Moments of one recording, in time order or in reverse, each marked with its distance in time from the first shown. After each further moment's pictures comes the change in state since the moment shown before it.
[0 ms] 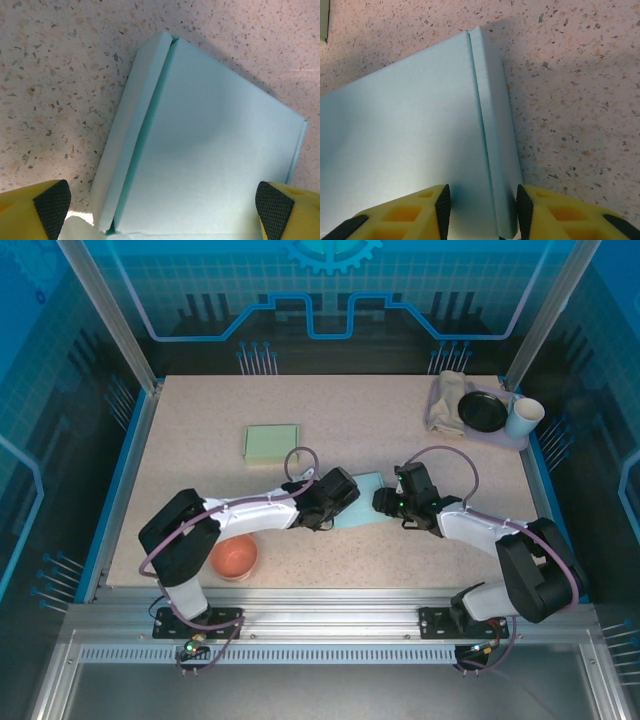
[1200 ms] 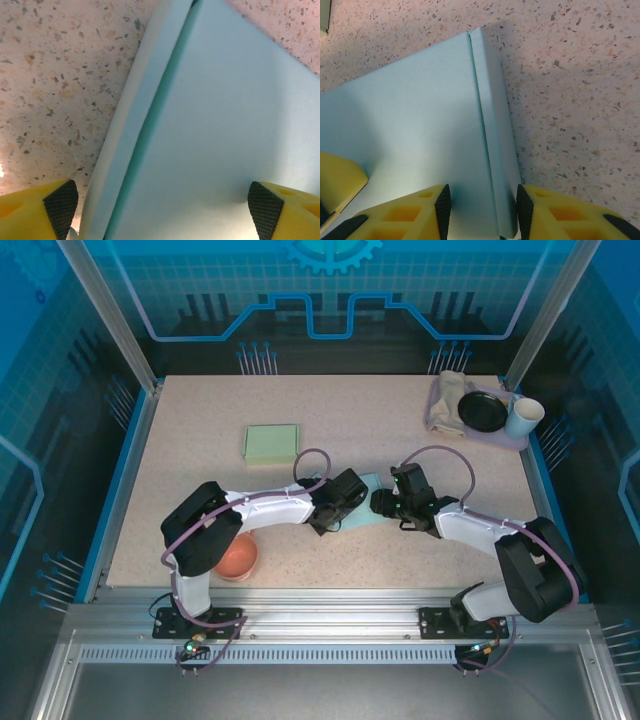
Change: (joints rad) left arm -0.012 0.103 0.103 -0.123 0.033 -0.072; right arm 0.025 0.004 0.005 -0.003 0.031 -0.015
